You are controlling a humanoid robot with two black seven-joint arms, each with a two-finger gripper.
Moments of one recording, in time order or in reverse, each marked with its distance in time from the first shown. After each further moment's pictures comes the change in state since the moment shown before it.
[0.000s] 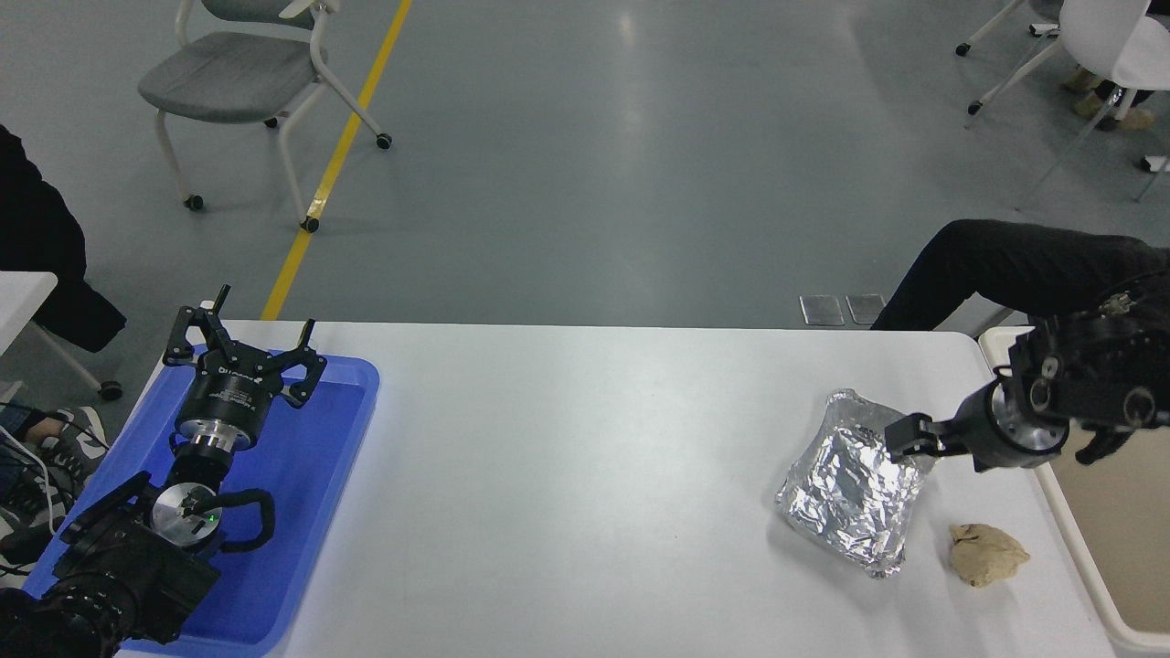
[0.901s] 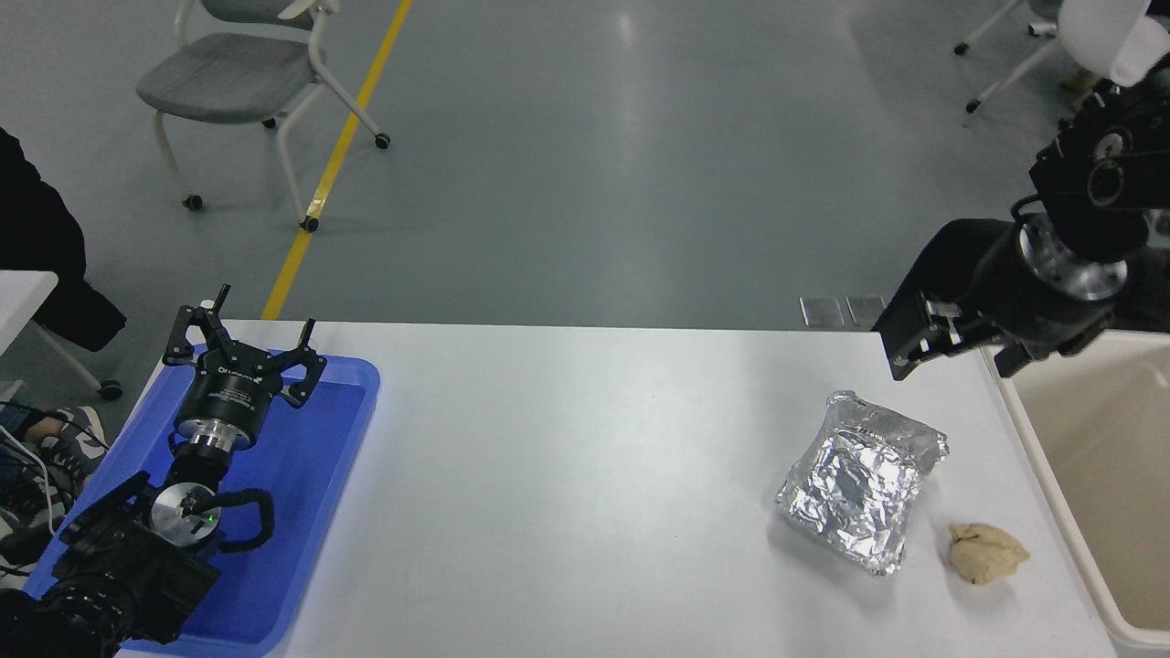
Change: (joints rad) left arm 0.001 0.000 0.000 0.000 0.000 0.000 0.000; right arm 0.783 0.032 -0.395 0.428 0.195 0.240 0.007
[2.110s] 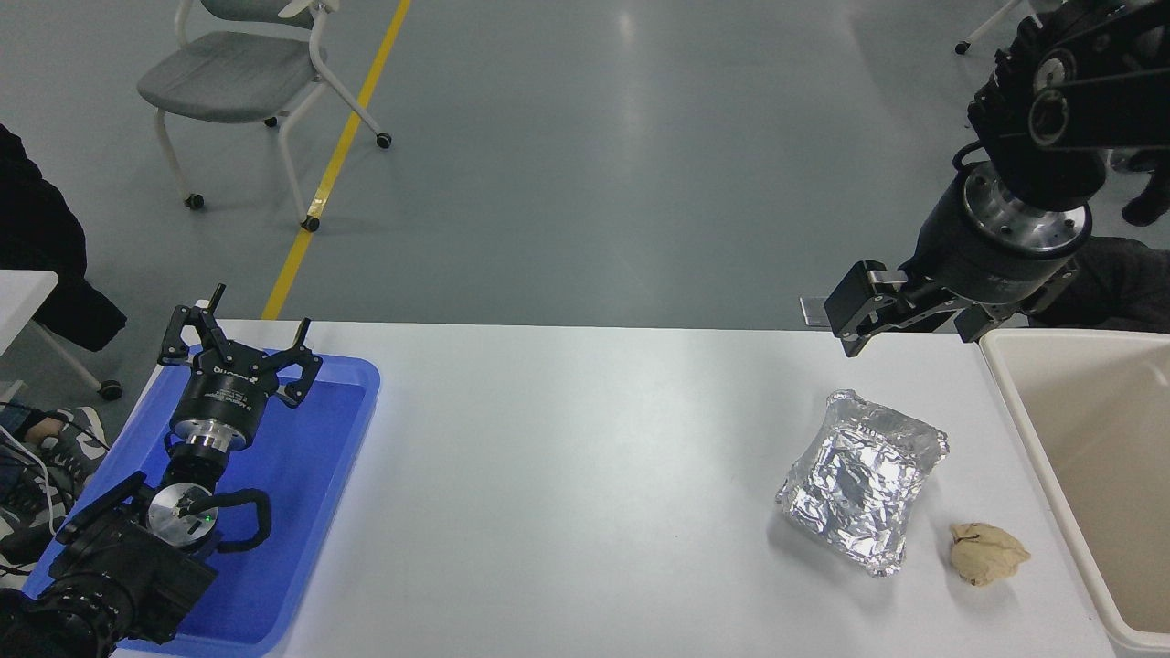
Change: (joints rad) left arm 0.000 0.005 0.000 0.001 -0.001 0.000 -0.001; right arm 0.368 0.251 -0.110 0.161 0.233 0.131 -0.001
